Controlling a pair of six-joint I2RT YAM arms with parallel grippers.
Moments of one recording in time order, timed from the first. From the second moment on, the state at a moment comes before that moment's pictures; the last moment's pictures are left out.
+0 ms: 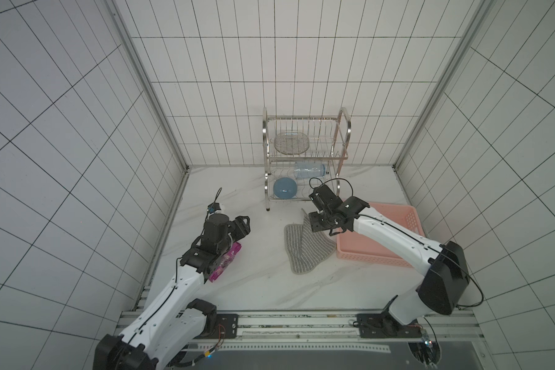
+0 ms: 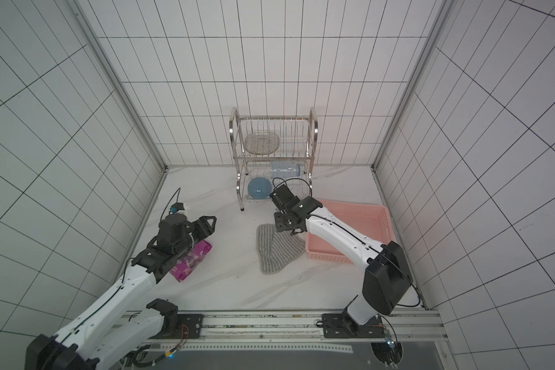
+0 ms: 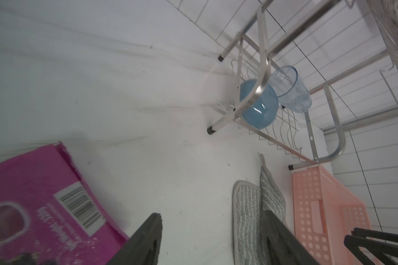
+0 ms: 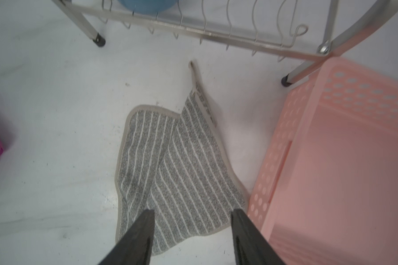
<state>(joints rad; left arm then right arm) -0.39 0.93 0.59 -0.22 -0.02 -0.77 0.85 1.54 1.28 -0.85 0.20 0.45</state>
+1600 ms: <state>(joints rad) -0.73 1.84 1.00 -0.16 -0.24 -0.76 0.91 1.08 0.87 -0.64 0.39 0.52</state>
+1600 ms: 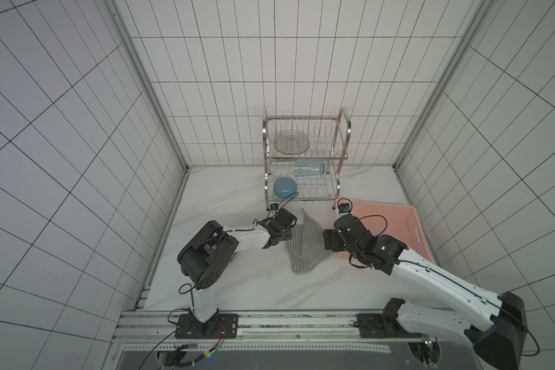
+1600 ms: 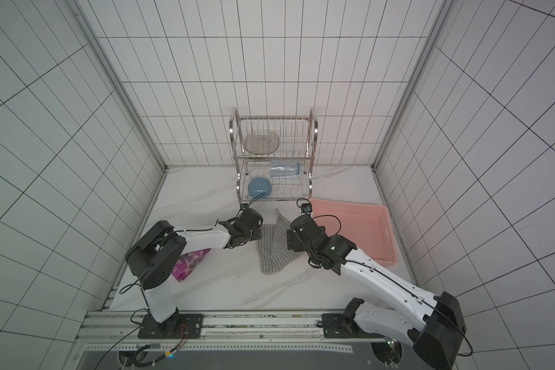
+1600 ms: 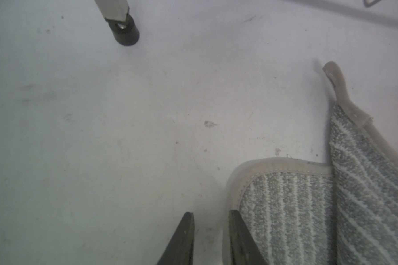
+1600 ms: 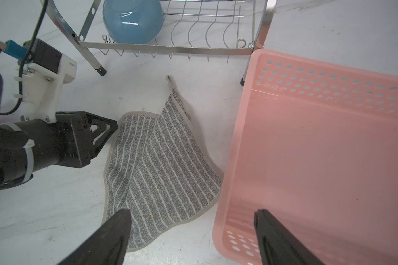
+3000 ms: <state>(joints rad) -0.76 1.76 1.01 -0.59 -0.50 -0.87 0.86 1.45 0.97 -0.62 0.12 0.52</state>
